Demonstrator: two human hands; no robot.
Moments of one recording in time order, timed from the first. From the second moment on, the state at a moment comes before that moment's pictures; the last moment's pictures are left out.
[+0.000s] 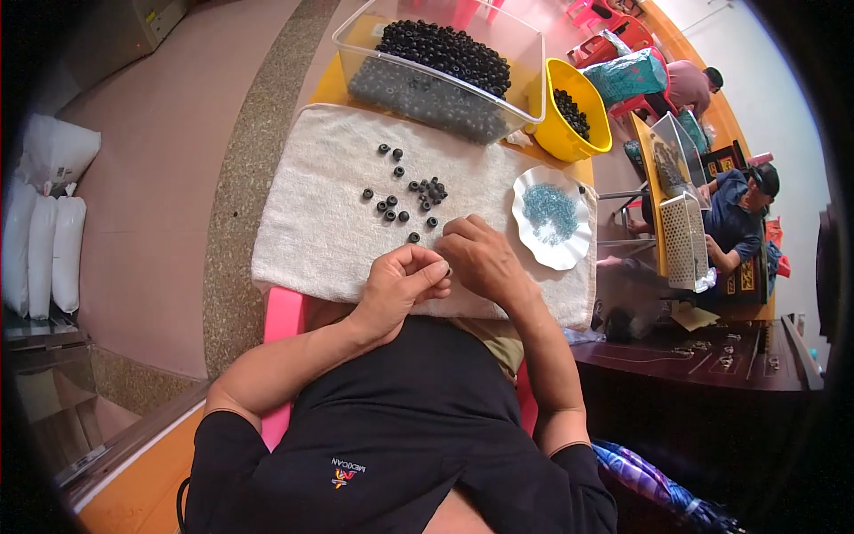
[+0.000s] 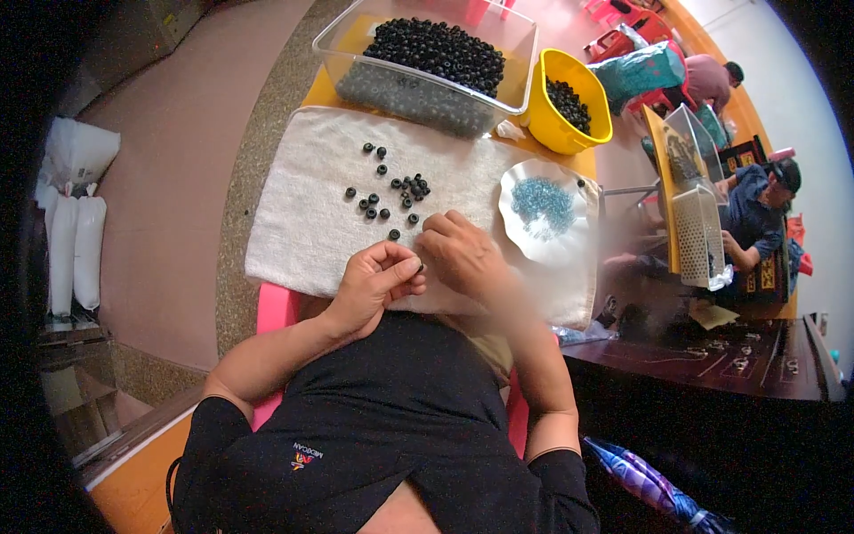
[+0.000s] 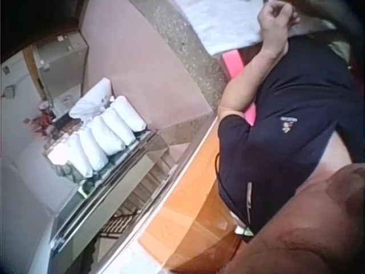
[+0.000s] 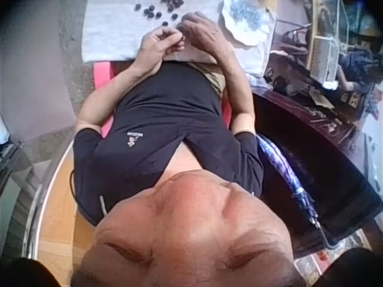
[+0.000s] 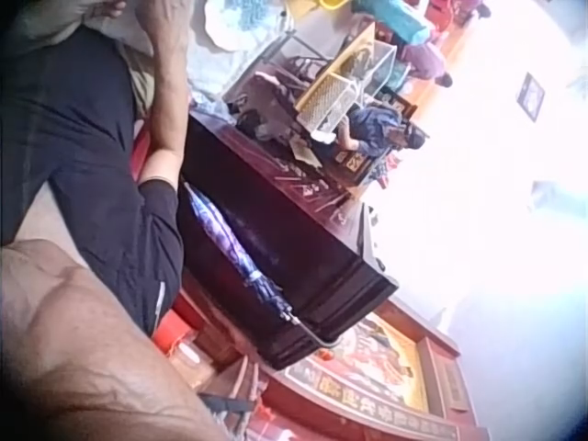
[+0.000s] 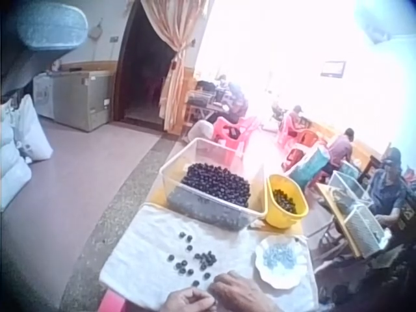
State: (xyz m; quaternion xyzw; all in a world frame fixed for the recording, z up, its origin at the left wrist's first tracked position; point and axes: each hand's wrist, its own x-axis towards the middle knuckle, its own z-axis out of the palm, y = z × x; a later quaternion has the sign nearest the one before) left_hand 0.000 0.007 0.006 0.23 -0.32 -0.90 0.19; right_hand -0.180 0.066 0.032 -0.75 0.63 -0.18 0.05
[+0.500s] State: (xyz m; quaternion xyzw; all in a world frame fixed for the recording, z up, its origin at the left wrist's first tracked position) left_hand 0.000 0.007 0.006 0.23 -0.31 -0.90 0.20; right_hand -0.179 0.064 0.037 -0.76 0.63 -0.17 0.03
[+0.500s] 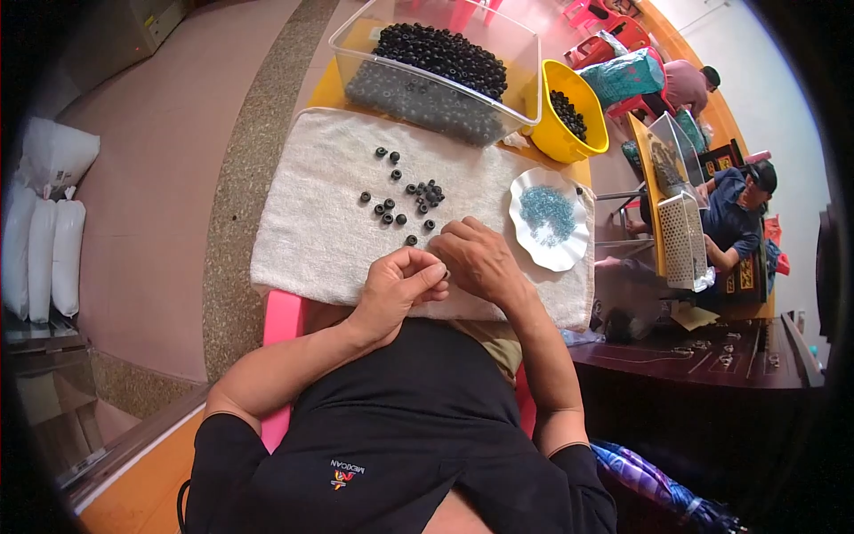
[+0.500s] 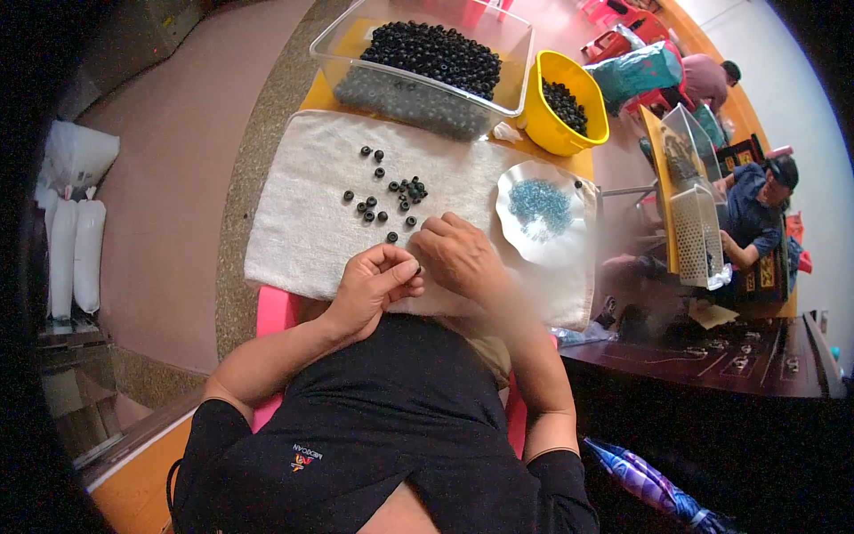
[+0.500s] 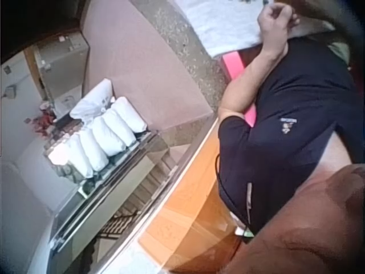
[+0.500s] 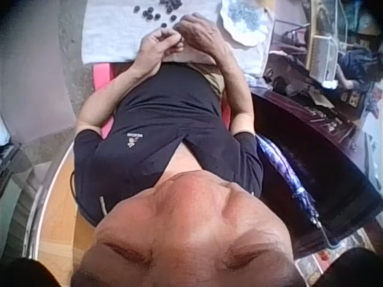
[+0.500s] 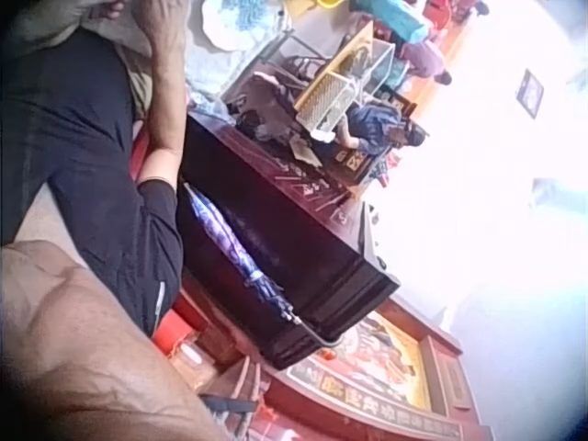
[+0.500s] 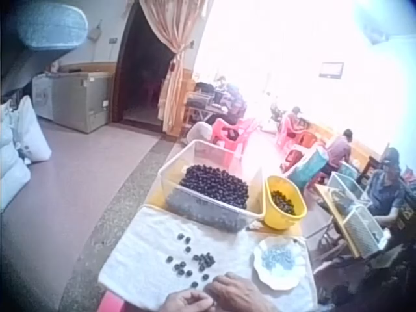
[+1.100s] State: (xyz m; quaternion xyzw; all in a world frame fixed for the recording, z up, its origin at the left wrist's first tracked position) left_hand 0.000 0.008 0.001 0.22 -0.30 -0.90 0.21; right_hand -0.187 0.073 0.027 -0.71 0.65 -0.26 0.12
